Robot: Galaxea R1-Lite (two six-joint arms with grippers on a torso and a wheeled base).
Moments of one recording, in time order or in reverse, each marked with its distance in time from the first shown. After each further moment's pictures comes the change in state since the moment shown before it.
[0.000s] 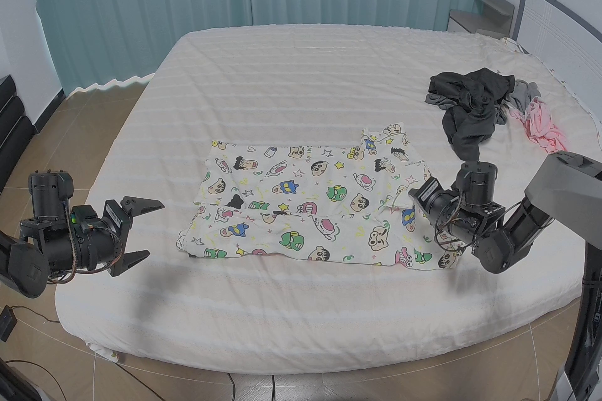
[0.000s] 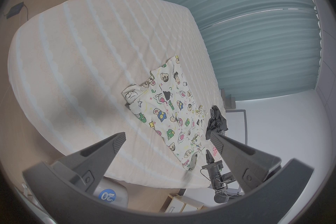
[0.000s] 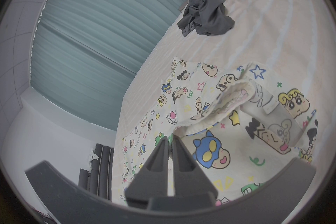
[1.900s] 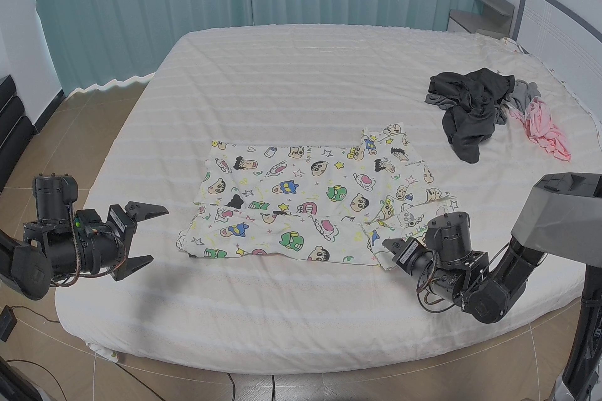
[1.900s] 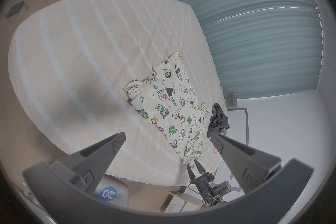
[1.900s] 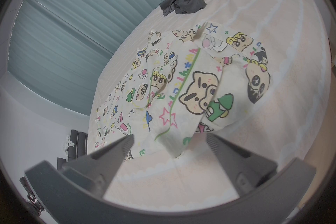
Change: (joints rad) left arm -0.015 0.014 0.009 0.000 -0.001 0.000; right arm 0.212 -0.045 0.252 0.083 -0.231 0.057
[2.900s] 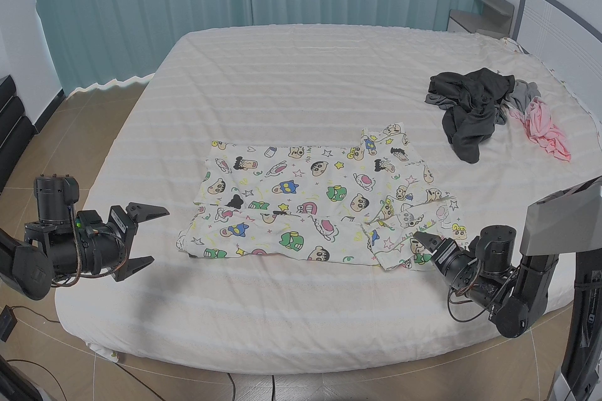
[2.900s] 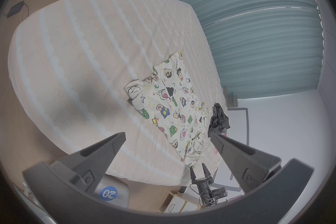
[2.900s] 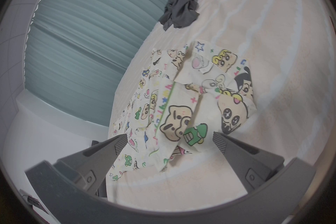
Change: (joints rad) left arm 0.000 0.007 0.000 -0.001 0.000 0.000; right arm -0.186 0.090 0.271 -0.567 0.205 -0.007
